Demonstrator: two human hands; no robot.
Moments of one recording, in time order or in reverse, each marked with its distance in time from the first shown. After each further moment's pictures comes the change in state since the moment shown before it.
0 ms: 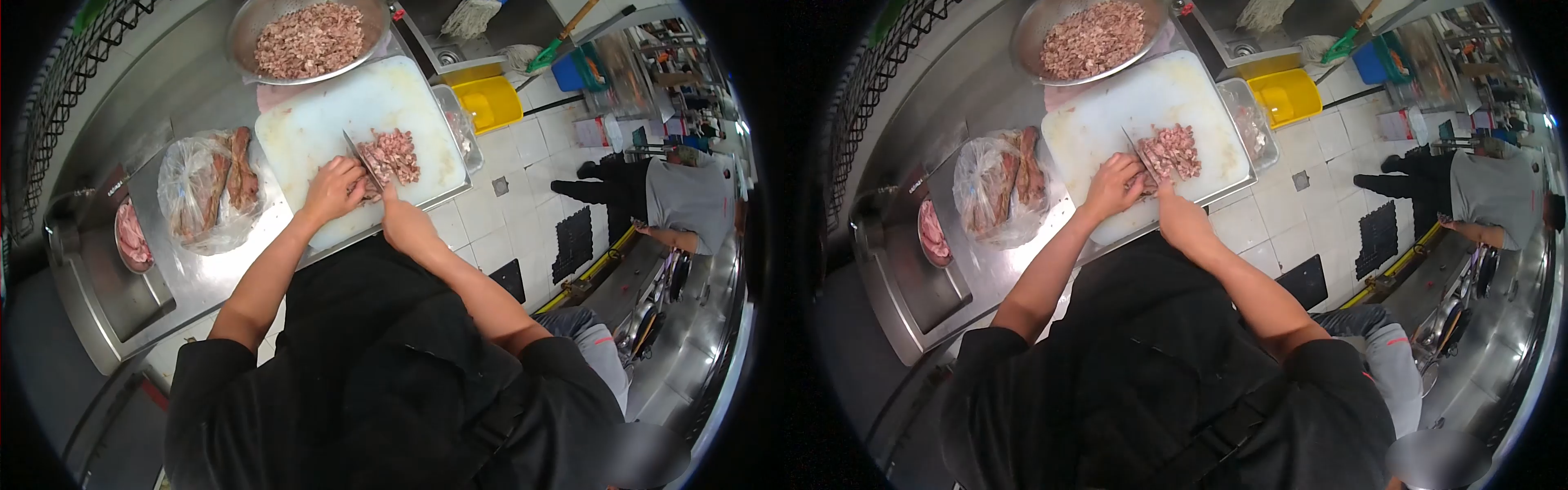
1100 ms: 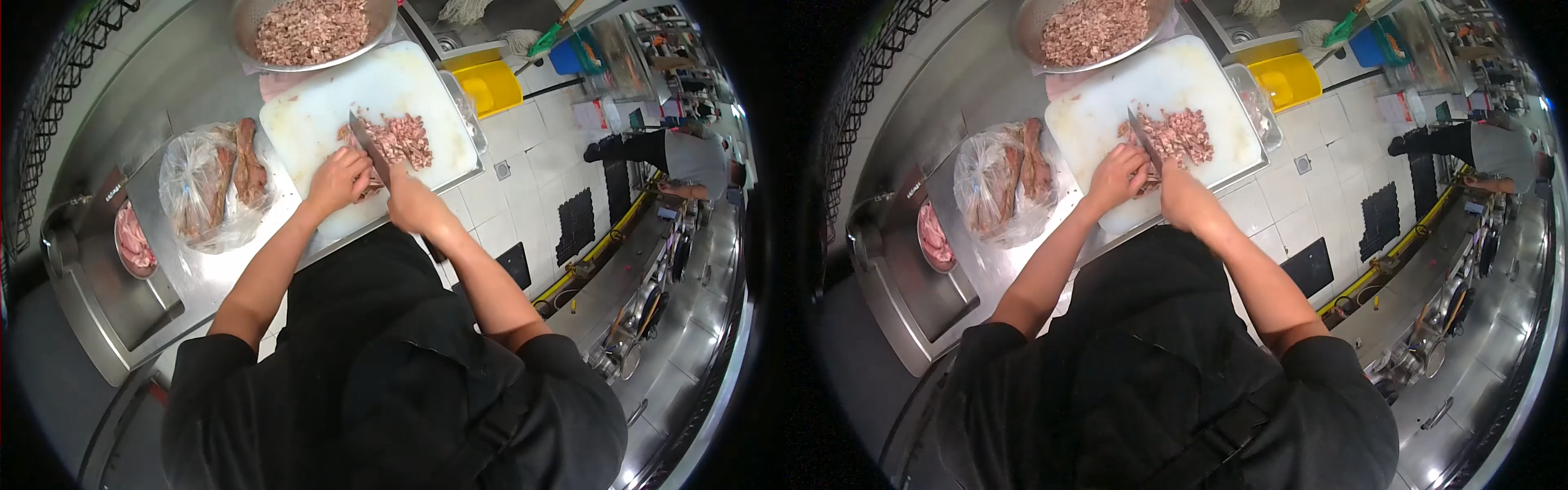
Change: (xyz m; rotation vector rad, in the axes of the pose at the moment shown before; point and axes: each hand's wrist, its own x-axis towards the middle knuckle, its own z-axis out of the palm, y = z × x) left_hand -0.008 -0.013 -0.011 -0.015 0.025 0.106; right_hand 0.010 -0.029 -0.010 0.196 0.044 -0.003
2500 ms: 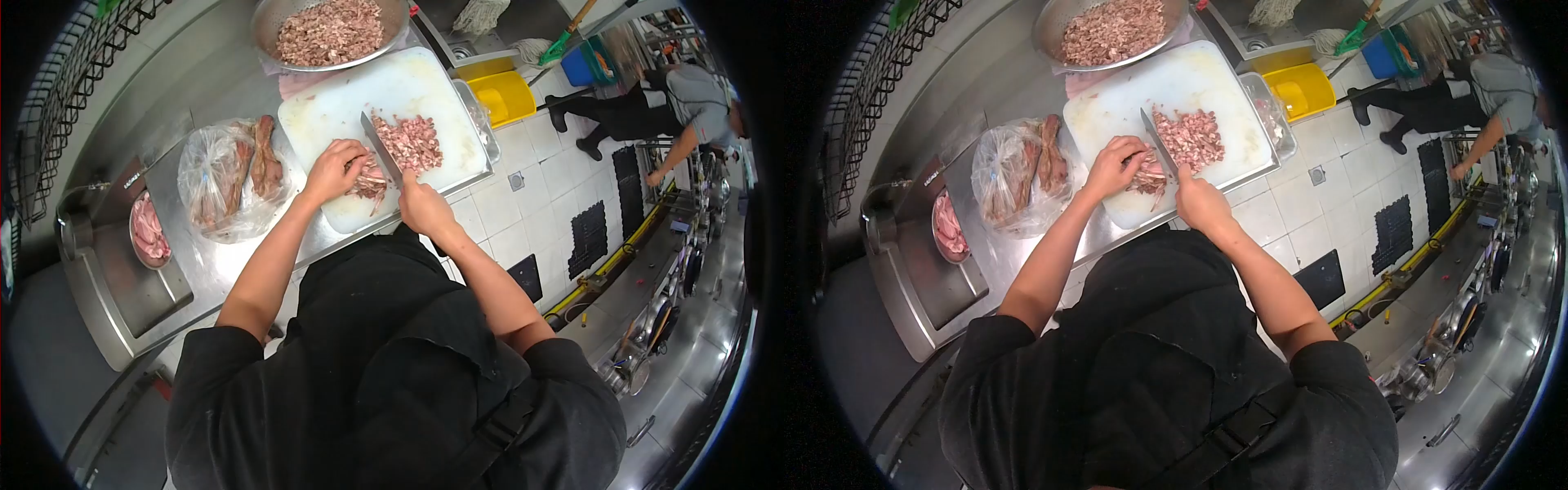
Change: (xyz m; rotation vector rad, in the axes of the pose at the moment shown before) left_hand -0.007 -0.013 -0.026 -0.082 -0.058 -0.245; right_hand -0.007 0.025 0.023 -0.148 0.081 -0.058
